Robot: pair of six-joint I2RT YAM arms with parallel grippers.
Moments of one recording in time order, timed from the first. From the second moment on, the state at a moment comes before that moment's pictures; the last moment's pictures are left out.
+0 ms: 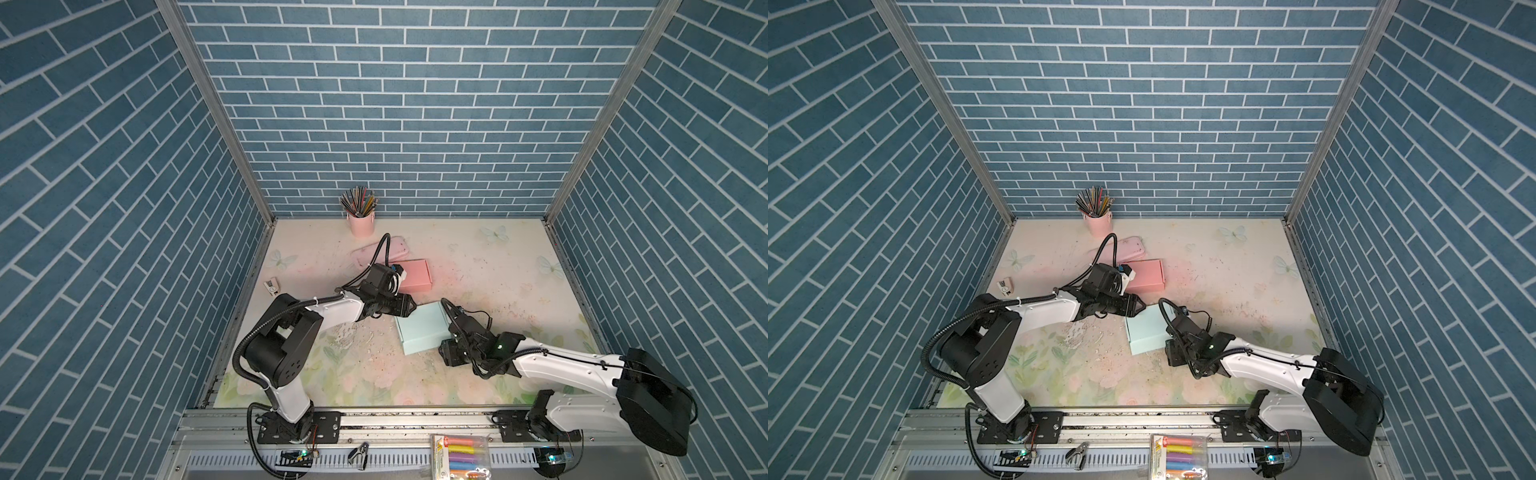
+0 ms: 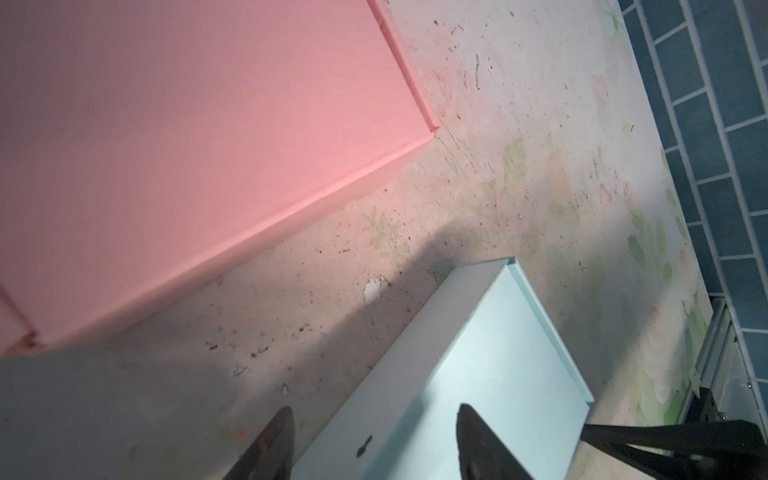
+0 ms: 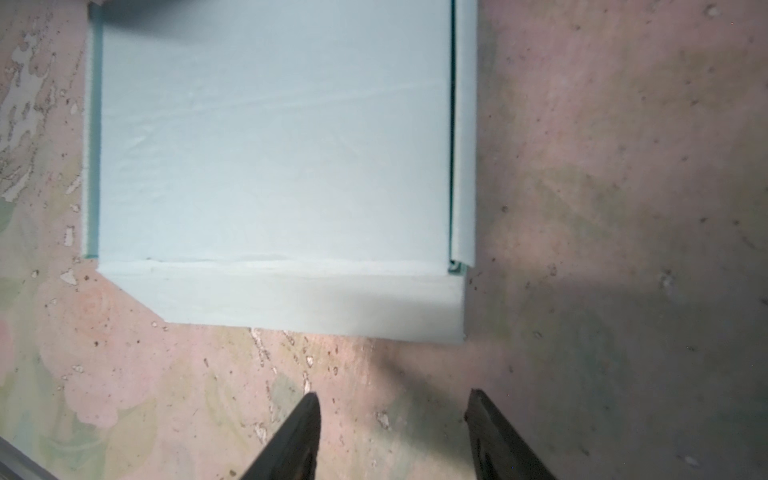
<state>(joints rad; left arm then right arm) -0.59 1.73 0.92 -0.05 0.37 -0.38 0.98 1.24 0.54 -0.31 0.07 0.68</state>
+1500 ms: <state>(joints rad) -0.82 1.54 0.66 -0.01 0.33 -0.56 0.89 1.35 0.55 -0.25 0.09 0.62</state>
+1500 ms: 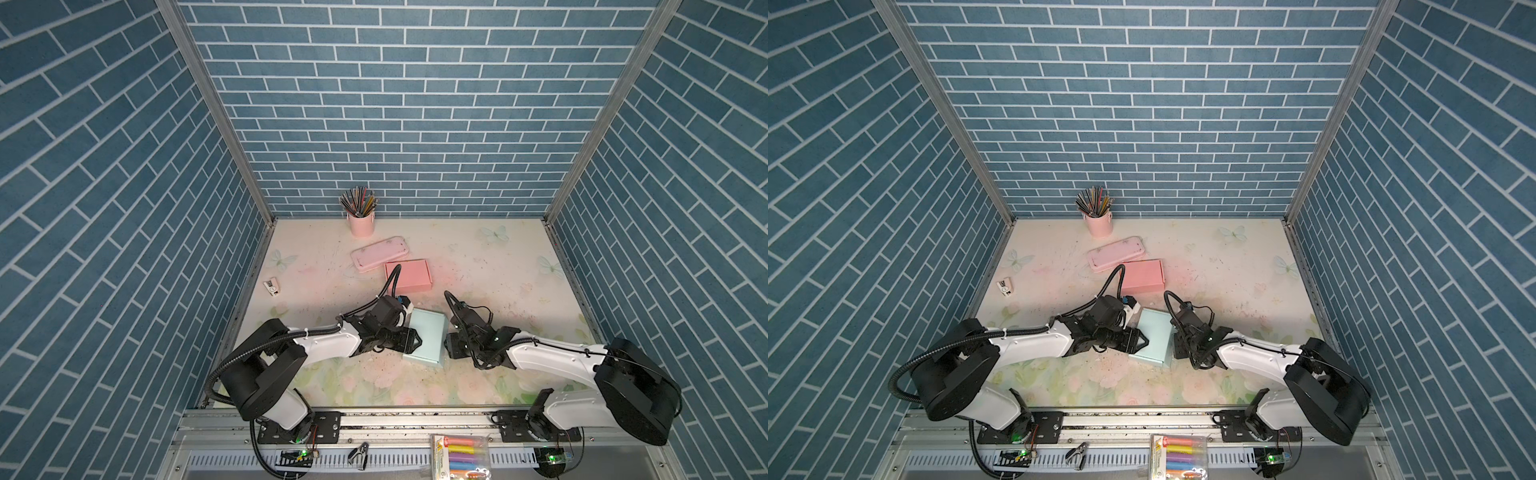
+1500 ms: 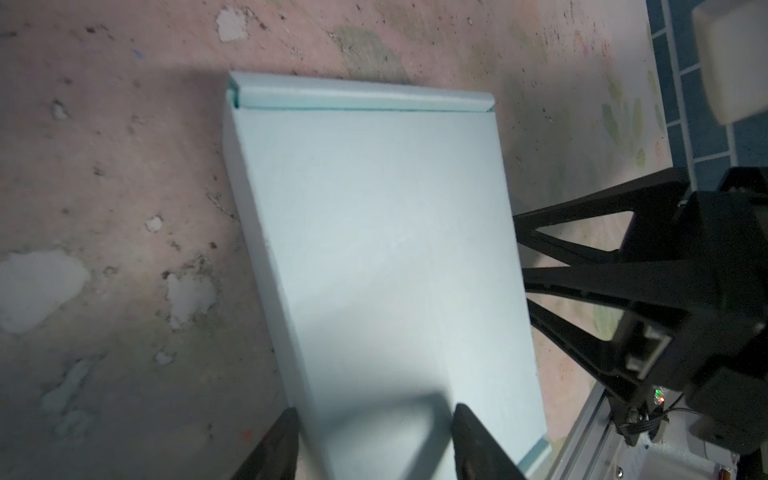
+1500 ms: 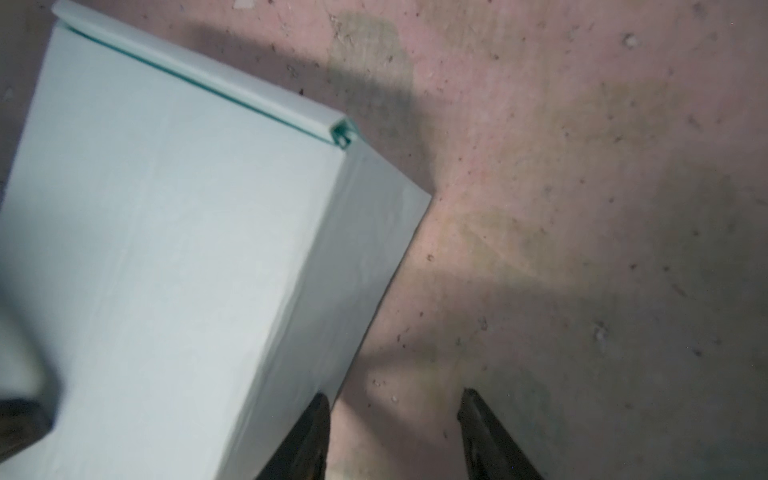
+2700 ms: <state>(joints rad) -0.76 1.29 0.45 0.04 0.39 -0.62 0.90 1.21 0.42 -0.18 0.01 0.67</state>
